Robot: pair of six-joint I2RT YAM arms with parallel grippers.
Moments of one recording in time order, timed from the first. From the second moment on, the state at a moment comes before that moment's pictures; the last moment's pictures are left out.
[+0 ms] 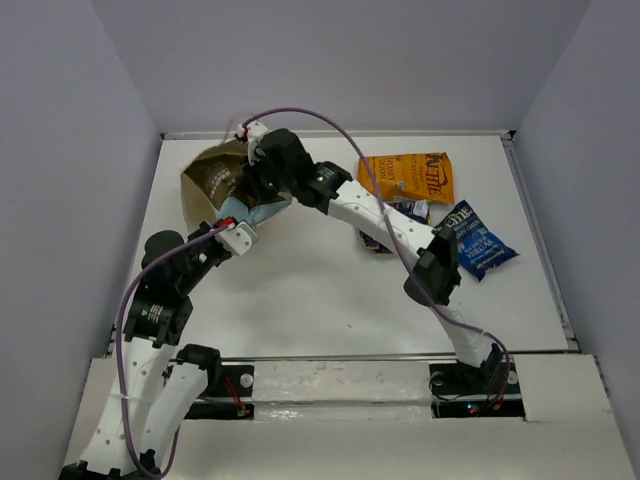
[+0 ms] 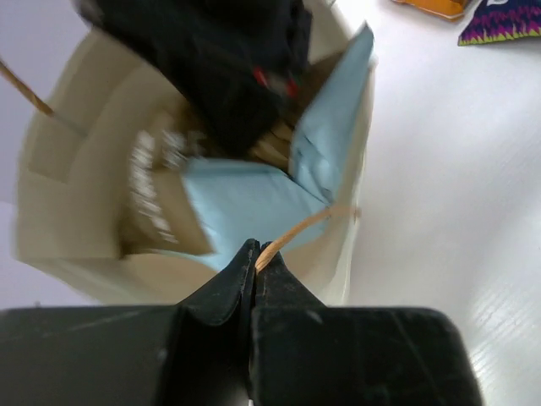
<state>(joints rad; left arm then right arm) -0.22 0.58 0.74 -0.36 0.28 0.75 0.91 2.30 2.37 -0.54 -0.01 0.11</state>
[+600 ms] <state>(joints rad) -0.22 0.67 0.89 -0.28 0.11 0.57 0.57 2.02 2.31 -0.20 -0.57 0.49</state>
